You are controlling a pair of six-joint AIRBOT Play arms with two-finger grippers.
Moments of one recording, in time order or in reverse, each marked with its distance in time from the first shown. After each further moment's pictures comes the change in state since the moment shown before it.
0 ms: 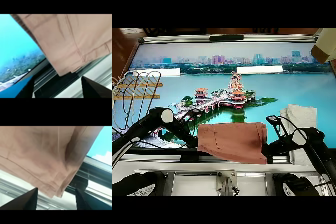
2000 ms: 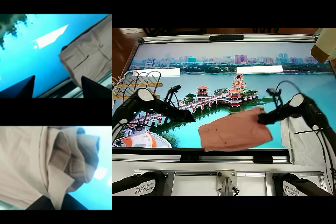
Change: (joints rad) left arm 0.354 -0.089 0.168 -0.244 0.030 0.028; right arm -0.170 -0.485 0.418 0.169 -0.190 -0.182
